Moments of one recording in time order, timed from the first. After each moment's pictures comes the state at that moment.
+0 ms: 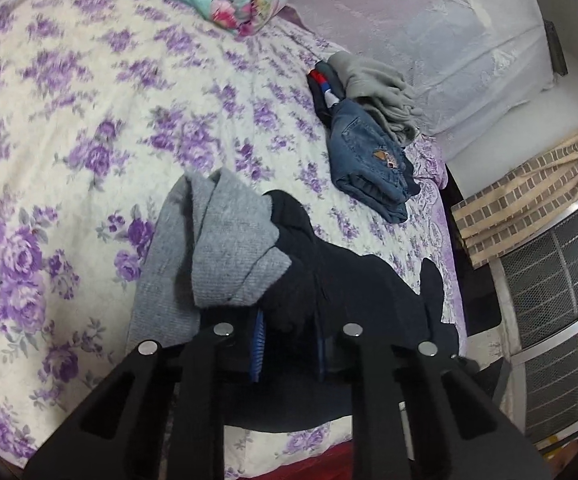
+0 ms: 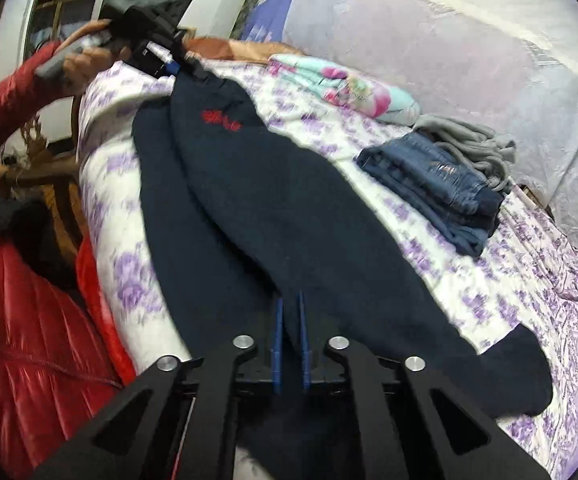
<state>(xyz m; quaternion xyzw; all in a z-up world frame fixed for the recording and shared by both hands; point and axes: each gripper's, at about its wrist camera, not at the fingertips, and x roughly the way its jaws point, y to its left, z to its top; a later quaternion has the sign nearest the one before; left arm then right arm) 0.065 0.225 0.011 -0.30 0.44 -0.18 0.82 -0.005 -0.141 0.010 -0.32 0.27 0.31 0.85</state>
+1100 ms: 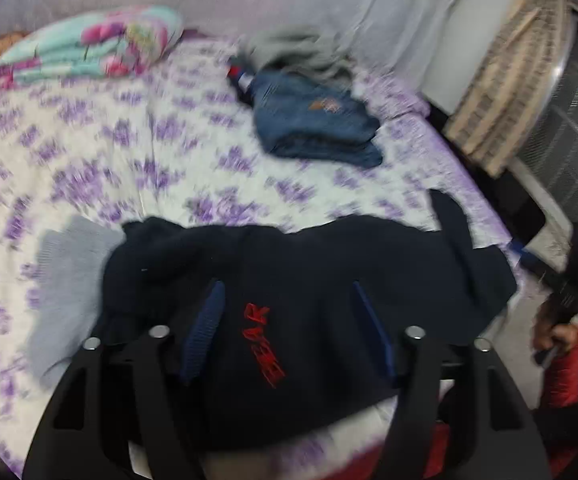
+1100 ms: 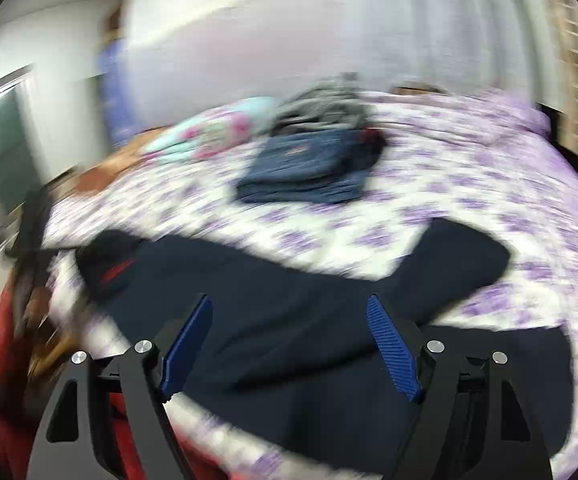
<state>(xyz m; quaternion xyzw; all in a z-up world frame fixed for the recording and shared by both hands) 0.054 0.122 0.009 -0.10 0.41 -0.21 0.88 0.013 -0.246 0.083 -0.01 0.32 0.13 0.94</state>
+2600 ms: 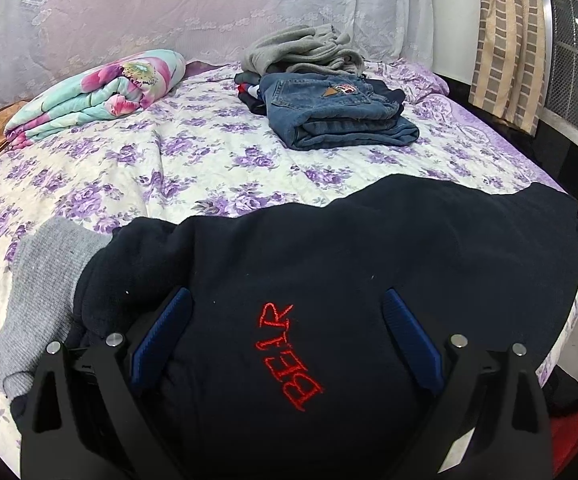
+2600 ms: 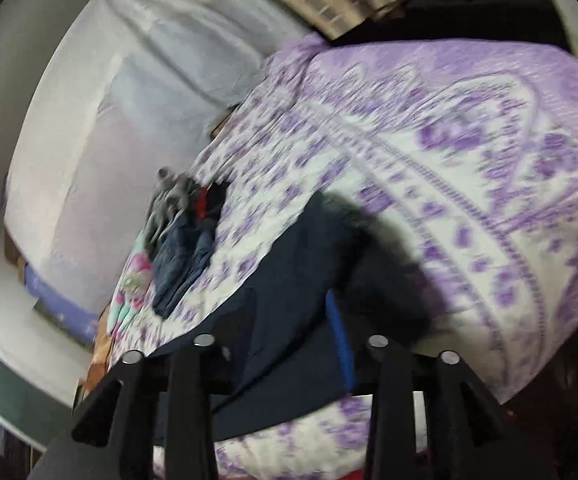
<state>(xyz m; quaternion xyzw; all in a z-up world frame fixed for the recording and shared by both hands) 0.046 0.090 -0.033 0.02 0.33 -0.16 0.93 -0.063 -0.433 0.032 0.36 0.28 0.00 0.89</state>
